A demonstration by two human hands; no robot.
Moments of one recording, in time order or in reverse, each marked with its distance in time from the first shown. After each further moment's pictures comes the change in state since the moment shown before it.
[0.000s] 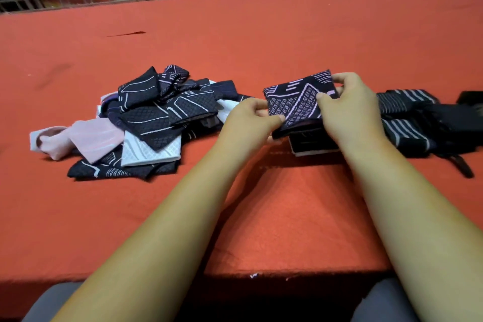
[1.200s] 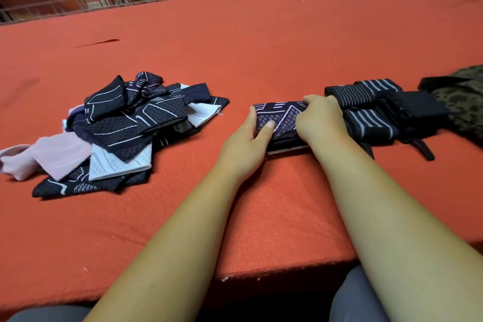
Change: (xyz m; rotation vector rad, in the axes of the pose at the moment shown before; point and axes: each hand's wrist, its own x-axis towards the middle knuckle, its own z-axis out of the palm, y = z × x) left_hand 0.011 -0.051 0.041 0.525 -0.095 0.086; right_hand 0.013 0.042 0.007 -0.281 -0.117 0.212
